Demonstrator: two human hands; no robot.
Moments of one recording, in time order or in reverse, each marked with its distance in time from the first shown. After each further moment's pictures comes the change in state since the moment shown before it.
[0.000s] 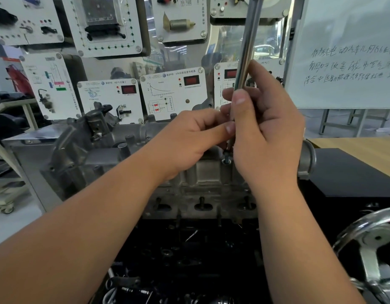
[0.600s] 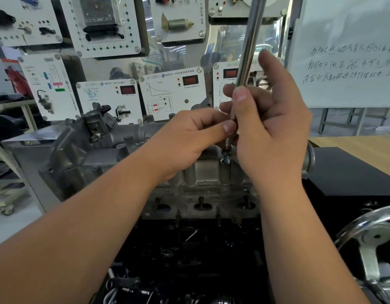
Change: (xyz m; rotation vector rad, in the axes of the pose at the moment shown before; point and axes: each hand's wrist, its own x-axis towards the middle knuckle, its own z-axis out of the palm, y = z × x) left_hand 0.000 -0.001 -0.001 -0.013 -0.001 0.018; right_hand 0.002 -0.001 -0.003 0.085 0.017 -0.002
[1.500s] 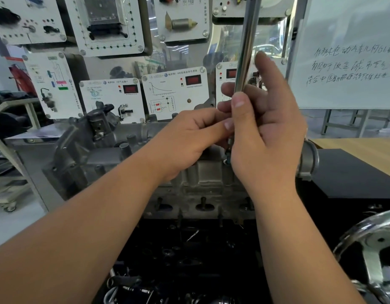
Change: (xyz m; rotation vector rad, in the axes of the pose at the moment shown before) left_hand -0.001 -0.004 0.000 -0.054 -0.006 0.030; right_hand -0.007 0.001 0.008 0.056 -0.023 -0.014
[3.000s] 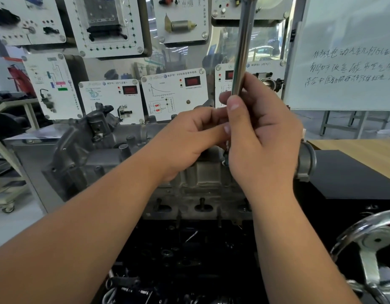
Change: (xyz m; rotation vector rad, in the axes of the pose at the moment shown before) left_hand 0.000 0.001 -0.002 0.003 0.006 -0.020; right_hand 0.000 -0.006 -0.001 -0.125 0.015 0.054
